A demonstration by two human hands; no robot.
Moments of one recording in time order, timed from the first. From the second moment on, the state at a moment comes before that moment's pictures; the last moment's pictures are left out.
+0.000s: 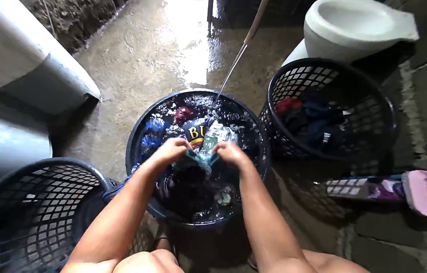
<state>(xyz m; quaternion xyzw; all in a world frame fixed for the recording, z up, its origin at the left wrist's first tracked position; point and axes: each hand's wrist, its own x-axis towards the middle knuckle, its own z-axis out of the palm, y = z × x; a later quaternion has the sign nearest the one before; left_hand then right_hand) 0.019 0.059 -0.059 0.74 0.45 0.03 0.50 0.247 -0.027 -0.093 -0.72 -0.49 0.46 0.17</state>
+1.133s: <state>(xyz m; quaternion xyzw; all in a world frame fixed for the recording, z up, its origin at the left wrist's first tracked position) 0.018 0.061 -0.069 0.85 0.41 -0.05 0.32 0.210 -0.028 -0.084 -0.65 -0.58 0.43 0.23</state>
